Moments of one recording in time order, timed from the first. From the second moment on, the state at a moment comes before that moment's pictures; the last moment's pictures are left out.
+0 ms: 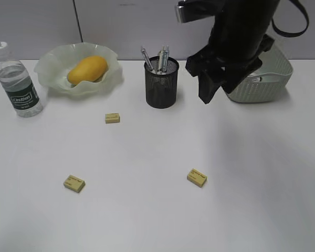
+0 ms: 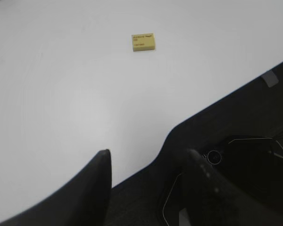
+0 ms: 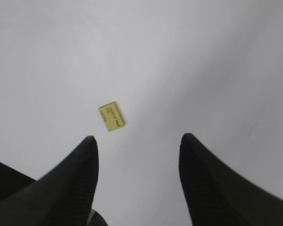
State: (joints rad) left arm -0.56 0.45 -0.53 0.01 1.07 -0.04; right arm 0.53 1.90 -1.63 0.04 1.20 -0.03
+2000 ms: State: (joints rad) left arm -0.48 1.68 -1.30 0.03 0.94 0.03; right arm 0.53 0.69 -0.68 0.05 1.10 0.01
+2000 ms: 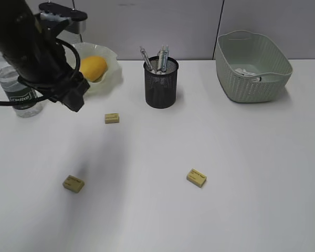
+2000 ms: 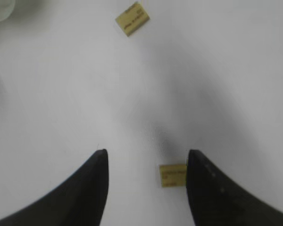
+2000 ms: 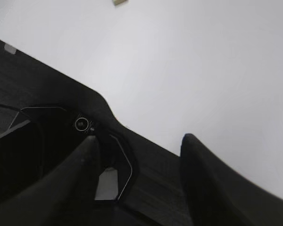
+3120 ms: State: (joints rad) left arm -0.43 2.19 -1.72 -0.07 0.92 -0.02; right arm 0.53 0.33 -0.51 -0.04 1.06 0.01
